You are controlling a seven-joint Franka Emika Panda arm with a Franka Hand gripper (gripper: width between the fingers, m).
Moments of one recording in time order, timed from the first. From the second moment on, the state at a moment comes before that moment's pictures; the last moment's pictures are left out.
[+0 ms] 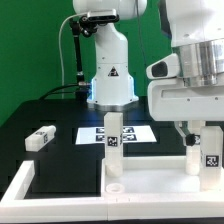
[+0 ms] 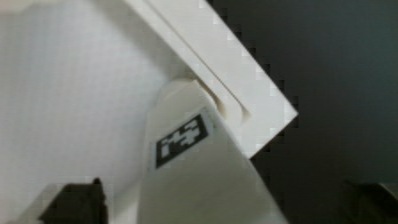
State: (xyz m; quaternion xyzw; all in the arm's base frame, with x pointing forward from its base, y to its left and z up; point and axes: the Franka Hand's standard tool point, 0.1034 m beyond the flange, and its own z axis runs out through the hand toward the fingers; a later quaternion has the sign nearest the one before) arm 0.662 0.095 0.103 -0.96 0.26 -0.05 0.08
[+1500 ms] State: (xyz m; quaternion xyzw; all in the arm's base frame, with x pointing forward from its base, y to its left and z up) arm 0.657 0.090 0.100 -0.57 0.81 0.02 0.14
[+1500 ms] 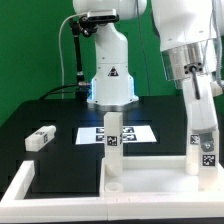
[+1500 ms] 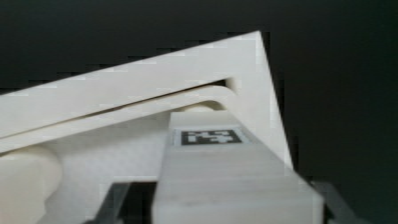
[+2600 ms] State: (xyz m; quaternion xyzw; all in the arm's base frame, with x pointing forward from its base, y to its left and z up) arm 0.662 0.114 0.114 -0.88 0.46 -0.05 0.09
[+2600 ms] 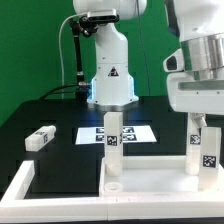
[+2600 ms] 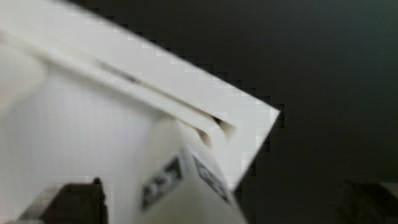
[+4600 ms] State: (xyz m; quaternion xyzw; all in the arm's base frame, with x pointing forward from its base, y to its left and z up) arm 0.645 0.117 0.103 -0.92 0.38 -0.04 0.08
